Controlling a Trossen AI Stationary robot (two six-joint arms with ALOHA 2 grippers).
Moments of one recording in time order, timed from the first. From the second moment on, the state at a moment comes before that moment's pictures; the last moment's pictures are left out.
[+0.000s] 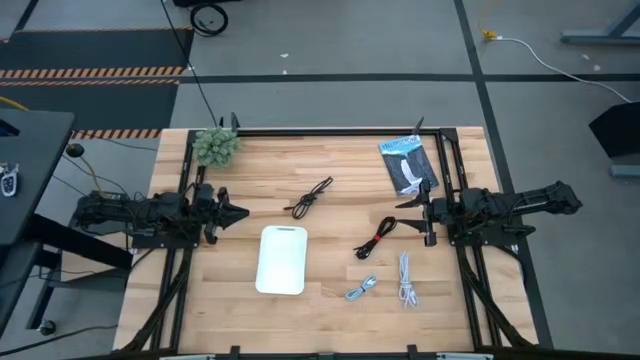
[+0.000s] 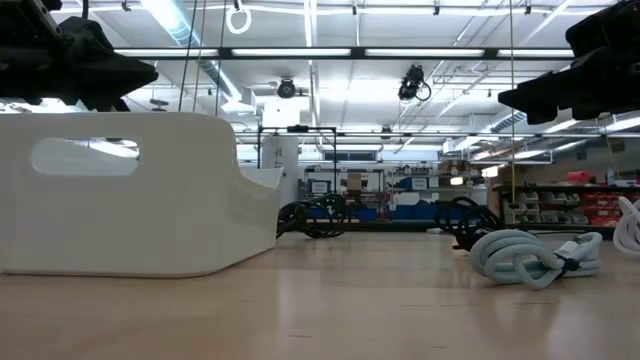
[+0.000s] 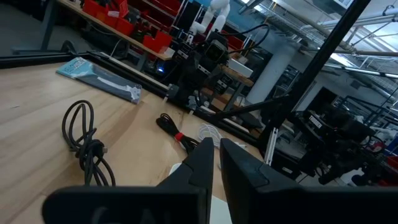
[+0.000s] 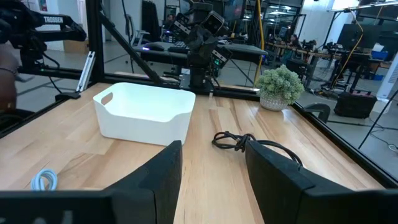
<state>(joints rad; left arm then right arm) -0.12 0.01 0.01 0.07 -0.17 -0.51 0.13 0.10 0.01 0.06 0.13 -0.13</state>
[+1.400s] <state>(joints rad) -0.12 0.01 0.01 0.07 -0.17 -0.51 -0.20 0.44 0.01 0.57 0.44 0.34</state>
